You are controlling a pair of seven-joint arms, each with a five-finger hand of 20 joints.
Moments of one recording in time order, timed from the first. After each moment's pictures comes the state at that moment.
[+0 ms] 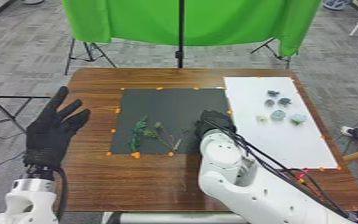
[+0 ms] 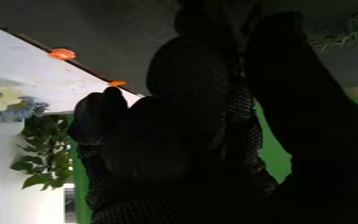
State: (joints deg) left arm 127.5 -60.1 -97.7 -124.6 37.8 8.0 17.3; right arm -66.4 -63.2 33.1 -106.3 -124.8 -13.4 69.4
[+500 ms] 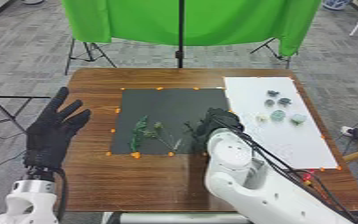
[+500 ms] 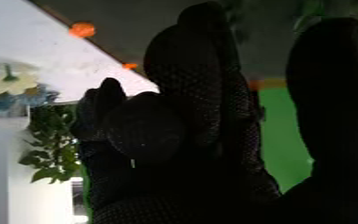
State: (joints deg) left arm 128.3 -59.1 -97.3 -124.7 37.3 8.2 19.0; right arm -69.5 -60.9 37.3 -111.1 -125.8 -13.5 69.0
